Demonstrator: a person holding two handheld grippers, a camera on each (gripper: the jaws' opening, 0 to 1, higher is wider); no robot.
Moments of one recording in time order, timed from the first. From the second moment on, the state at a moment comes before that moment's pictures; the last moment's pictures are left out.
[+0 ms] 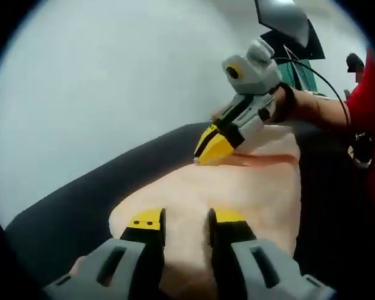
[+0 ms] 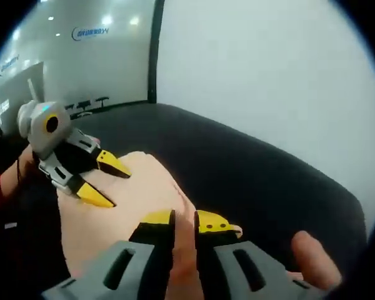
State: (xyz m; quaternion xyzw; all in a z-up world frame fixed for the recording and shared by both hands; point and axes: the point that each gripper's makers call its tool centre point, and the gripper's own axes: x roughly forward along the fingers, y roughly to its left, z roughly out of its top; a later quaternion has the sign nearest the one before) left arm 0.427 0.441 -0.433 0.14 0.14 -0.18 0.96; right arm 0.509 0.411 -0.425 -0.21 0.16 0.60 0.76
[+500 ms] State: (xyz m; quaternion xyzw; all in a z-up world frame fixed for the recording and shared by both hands) left arm 0.429 0.438 -0.428 0.13 0.13 -0.18 0.96; right arm 0.496 0.424 -0.430 -0.13 0.24 0.63 0.73
